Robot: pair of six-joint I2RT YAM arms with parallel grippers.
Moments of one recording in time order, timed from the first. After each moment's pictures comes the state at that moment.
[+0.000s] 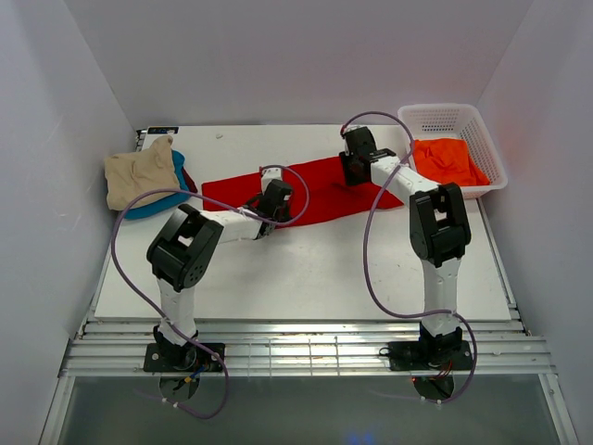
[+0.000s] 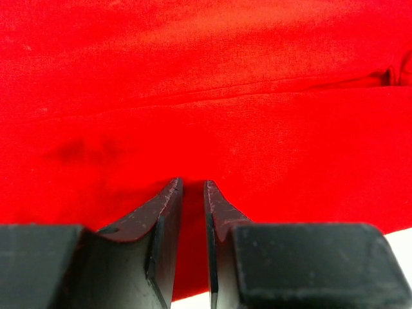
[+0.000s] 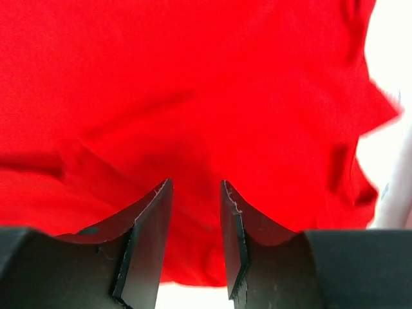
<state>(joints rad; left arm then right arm) -0.61 1.96 1.11 0.12 -0.36 -0.54 0.39 2.12 1.69 -0.43 0.18 0.02</state>
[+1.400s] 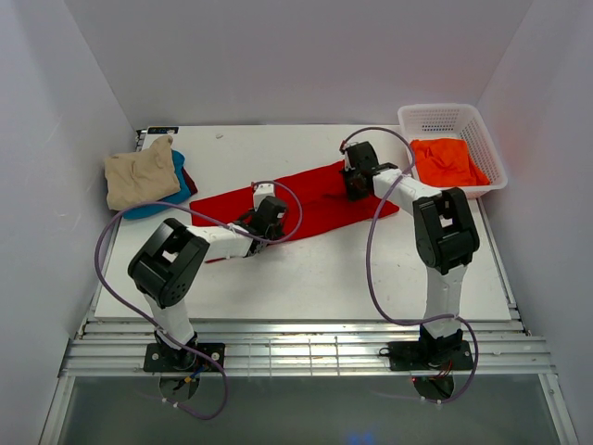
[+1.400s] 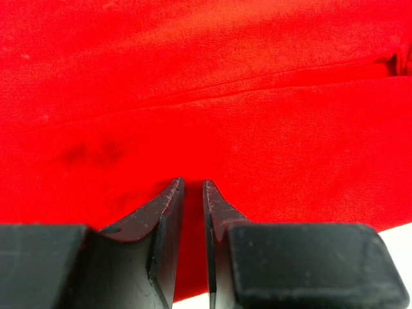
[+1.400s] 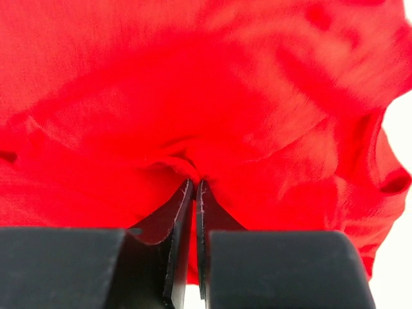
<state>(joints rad) -0.65 1.80 0.90 0.12 -0.41 -0.57 0.40 2.01 1.43 -0.36 0.08 0.04</state>
